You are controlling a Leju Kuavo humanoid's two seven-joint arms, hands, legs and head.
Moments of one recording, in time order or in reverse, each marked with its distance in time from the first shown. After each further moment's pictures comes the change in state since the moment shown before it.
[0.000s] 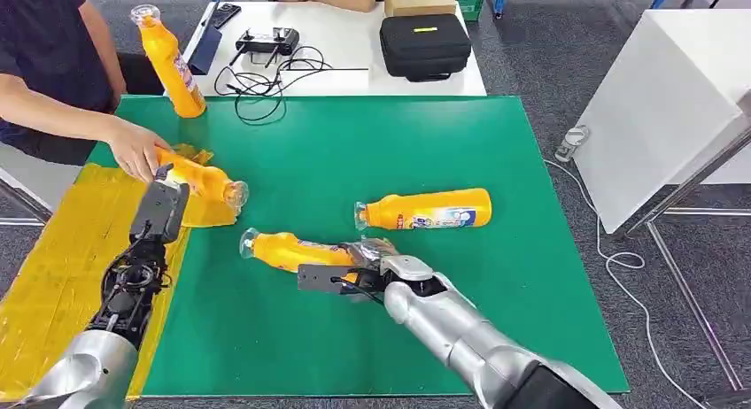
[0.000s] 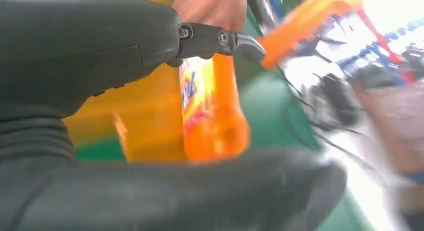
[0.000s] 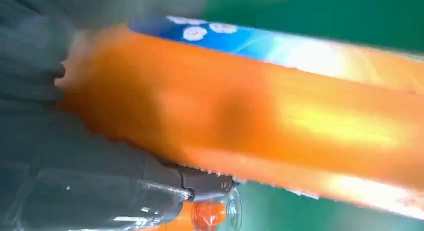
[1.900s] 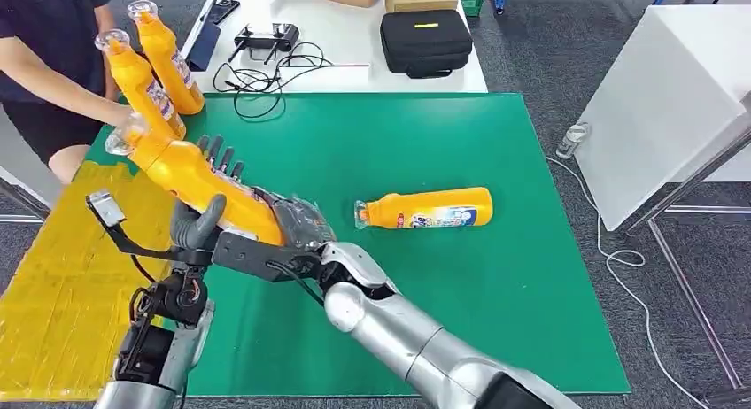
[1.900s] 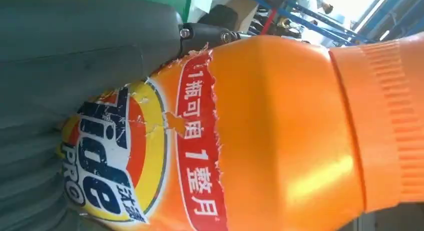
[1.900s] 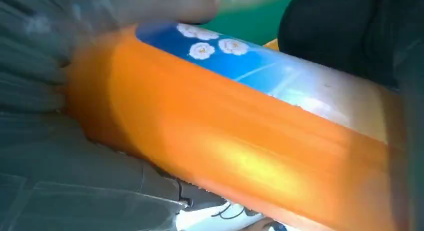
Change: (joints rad) left arm 0.260 -0.155 -0.265 -0.578 1.042 -0.469 0.228; right arm 0.010 0.152 0.129 -0.195 -0.181 -0.295 -0.122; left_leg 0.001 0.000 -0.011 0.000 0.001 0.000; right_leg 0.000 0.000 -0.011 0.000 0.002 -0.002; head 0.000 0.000
